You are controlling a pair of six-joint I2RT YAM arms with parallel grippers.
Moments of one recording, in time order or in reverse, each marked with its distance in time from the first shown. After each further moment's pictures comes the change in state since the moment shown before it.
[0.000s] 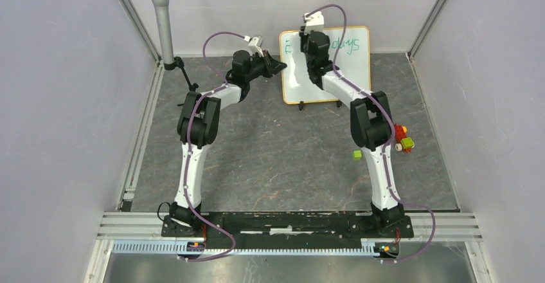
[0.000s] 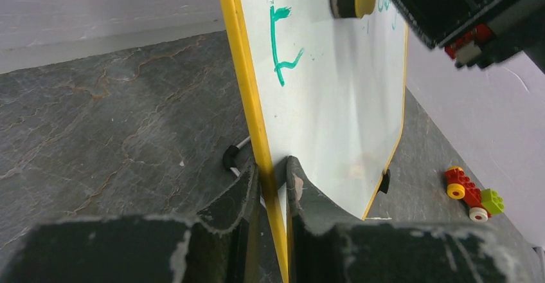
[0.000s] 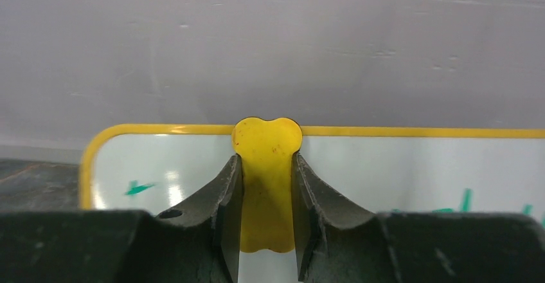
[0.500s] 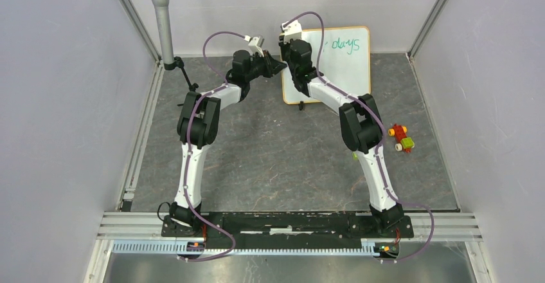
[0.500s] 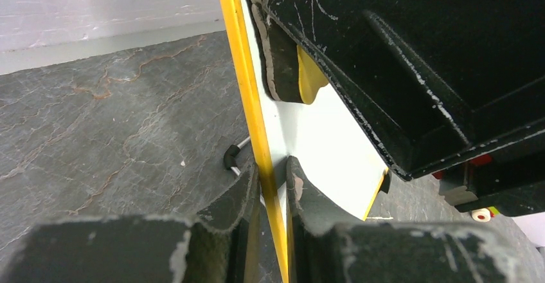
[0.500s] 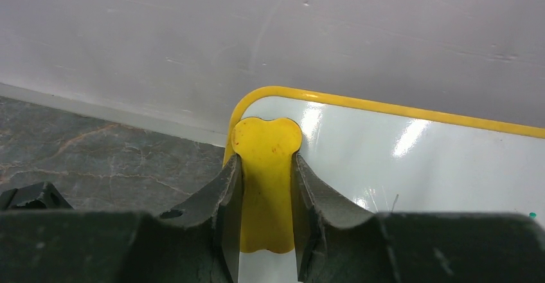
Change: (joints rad) left arm 0.000 -0.005 0.000 -0.013 -0.002 0.012; right arm 0.124 0.038 0.015 0.022 -0.029 -0.052
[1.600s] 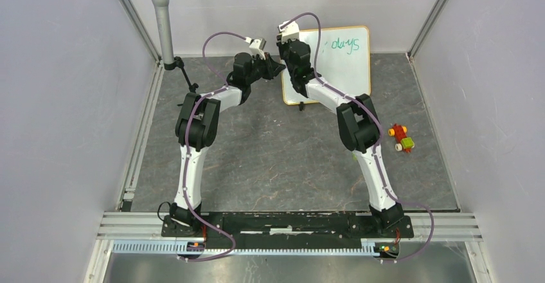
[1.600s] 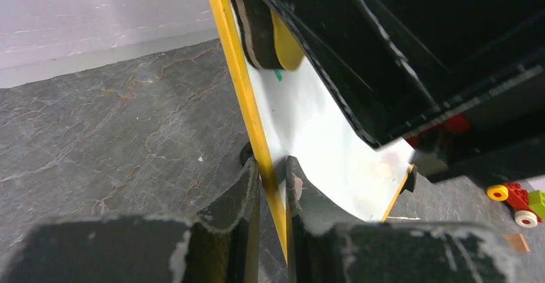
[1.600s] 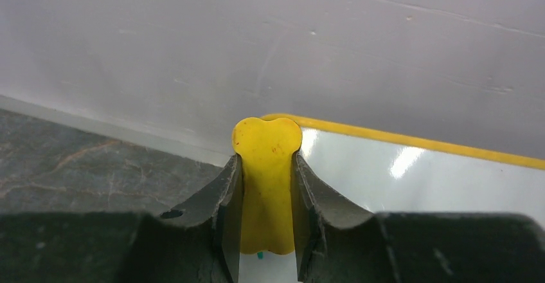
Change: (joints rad) left arm -0.021 -0.056 -0.082 0.016 -0.080 0.099; right arm 0.008 0.012 -0.005 0.077 -0.026 -0.056
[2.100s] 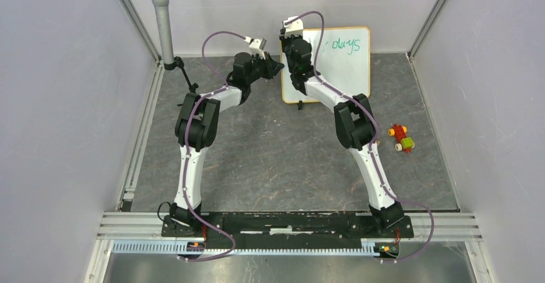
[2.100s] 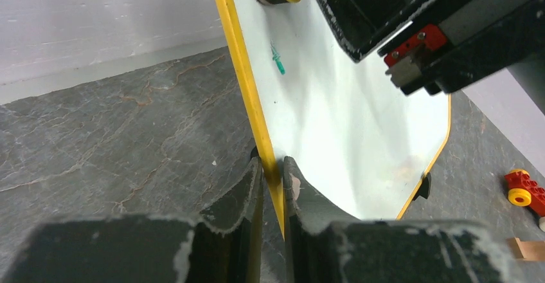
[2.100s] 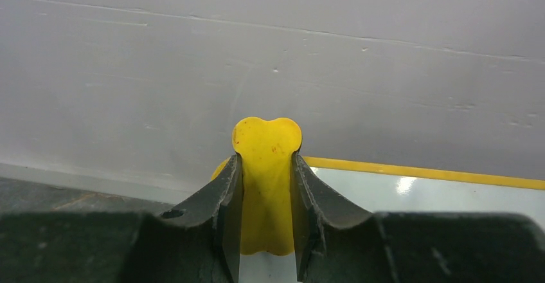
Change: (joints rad) left arm -0.001 -0.006 -0.005 0.003 -0.031 0.042; right arm -0.014 0.111 0.151 0.086 0.076 -0.001
